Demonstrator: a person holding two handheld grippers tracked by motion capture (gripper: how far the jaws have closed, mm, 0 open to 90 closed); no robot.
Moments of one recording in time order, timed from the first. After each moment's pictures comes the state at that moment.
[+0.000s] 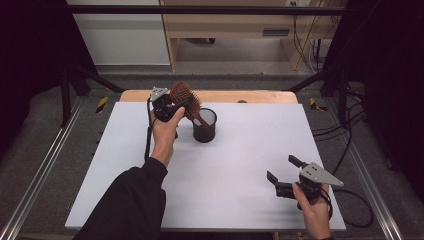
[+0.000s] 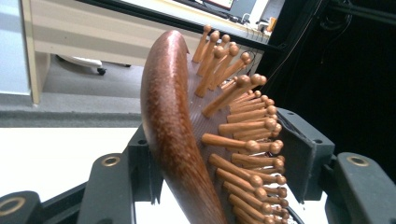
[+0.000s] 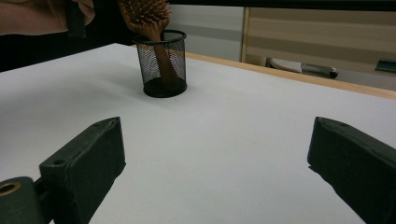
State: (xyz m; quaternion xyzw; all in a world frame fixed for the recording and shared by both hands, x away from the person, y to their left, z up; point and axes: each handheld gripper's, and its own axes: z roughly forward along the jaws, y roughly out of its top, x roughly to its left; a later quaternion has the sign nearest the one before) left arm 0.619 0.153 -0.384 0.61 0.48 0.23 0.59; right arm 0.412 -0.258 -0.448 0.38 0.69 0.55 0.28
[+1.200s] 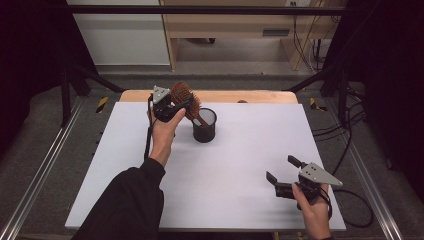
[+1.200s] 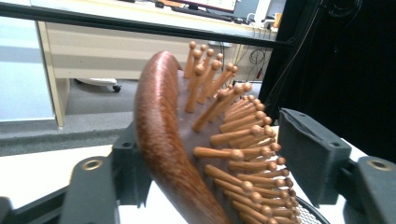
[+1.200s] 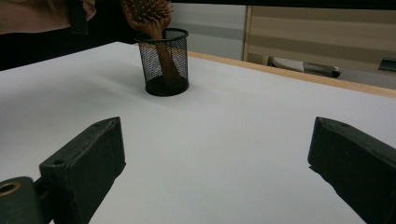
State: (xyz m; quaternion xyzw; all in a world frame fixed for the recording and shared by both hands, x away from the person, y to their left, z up) left arm 0.617 0.152 -0.383 0.63 0.45 0.28 0.57; right arm 0.413 -0.256 -0.449 0.37 0.69 0.55 0.28
